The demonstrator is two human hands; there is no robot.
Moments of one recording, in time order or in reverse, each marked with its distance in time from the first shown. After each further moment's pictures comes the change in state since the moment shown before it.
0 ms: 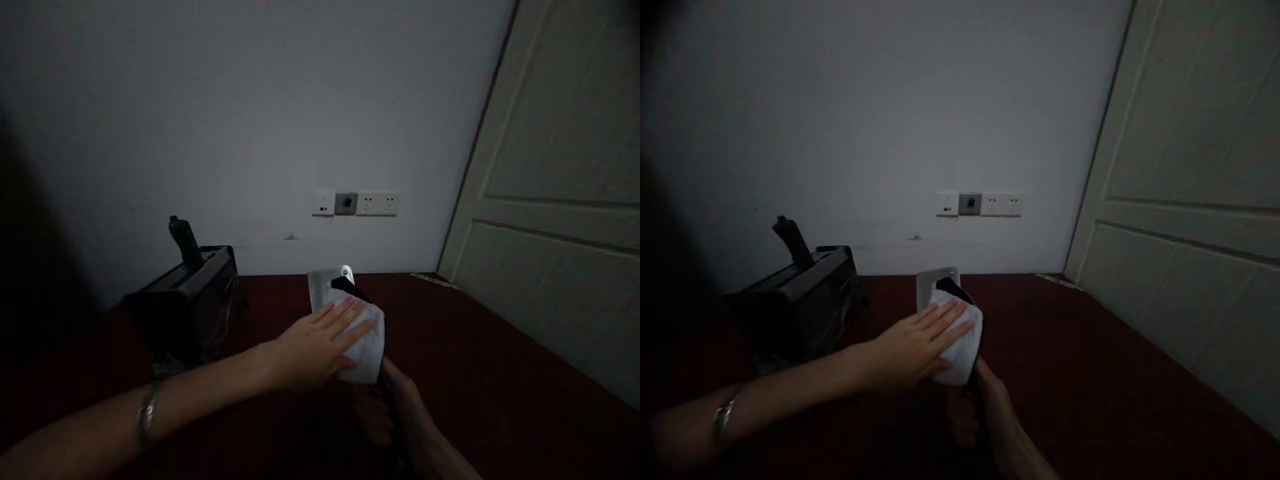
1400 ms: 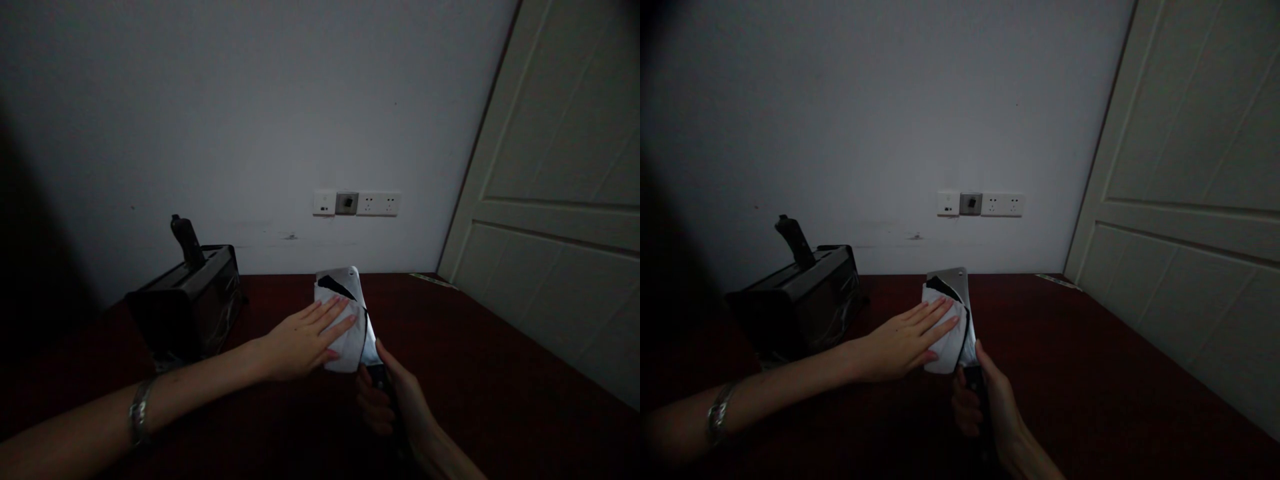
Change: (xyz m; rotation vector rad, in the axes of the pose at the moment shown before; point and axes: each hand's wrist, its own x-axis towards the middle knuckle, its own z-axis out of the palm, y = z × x) left_hand -0.015 -0.017 0.010 0.001 -0.009 -0.027; right_hand 0.003 -0.006 -0.002 0.044 -0.094 -0.055
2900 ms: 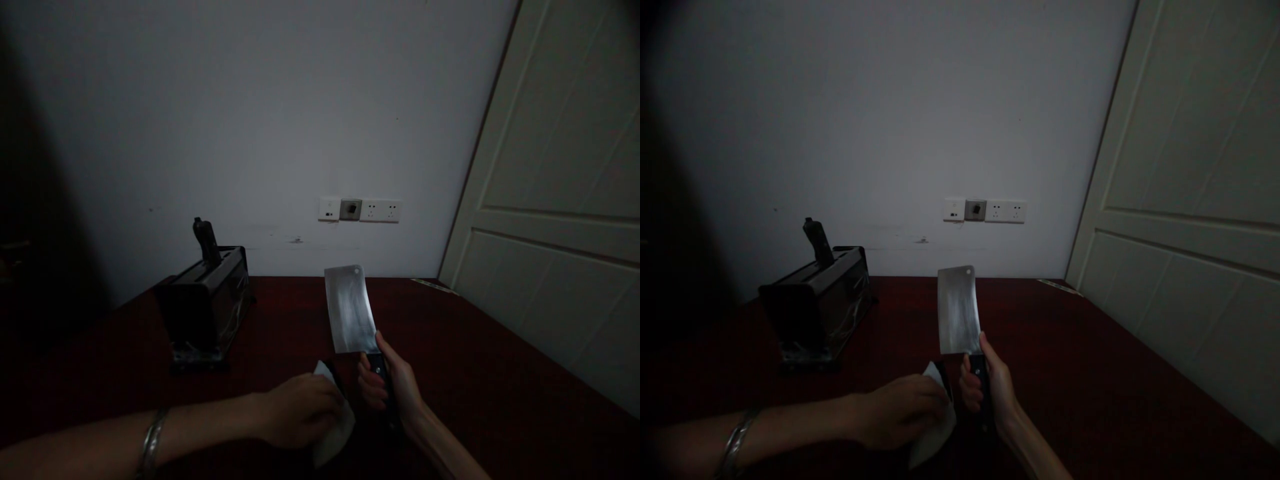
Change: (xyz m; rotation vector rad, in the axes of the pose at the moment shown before) left_hand -0.049 0.053 0.040 -0.559 -0.076 0.086; right_hand 0.006 -0.002 -0.003 -0.098 0.099 -0.087
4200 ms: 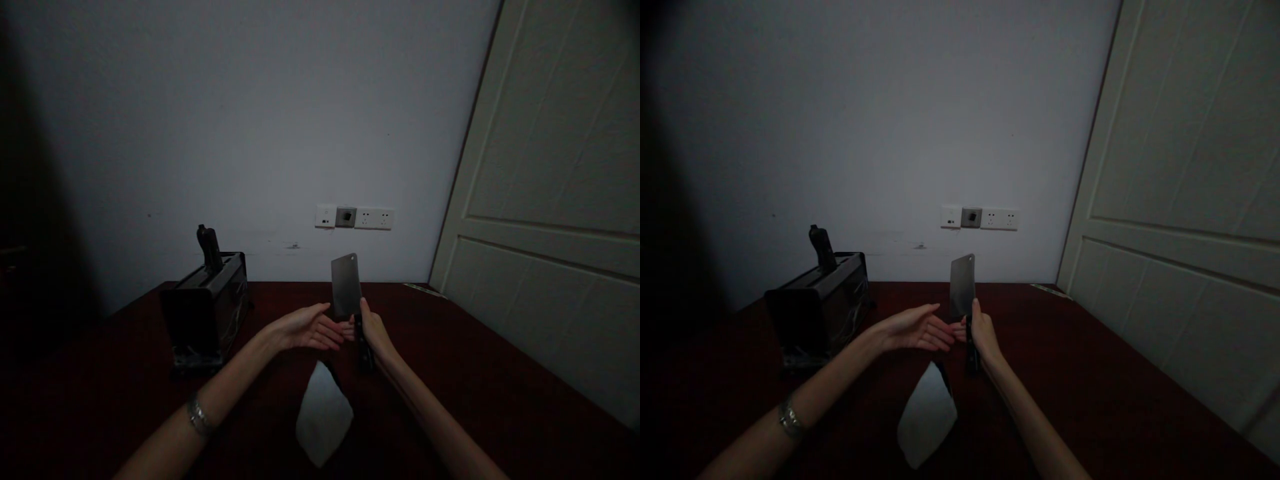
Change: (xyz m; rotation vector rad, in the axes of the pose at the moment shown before) left_hand 0.050 -0.049 -0.070 -1.535 0.033 -0.685; right_hand 0.057 -0.040 0.011 -0.635 0.571 -0.358
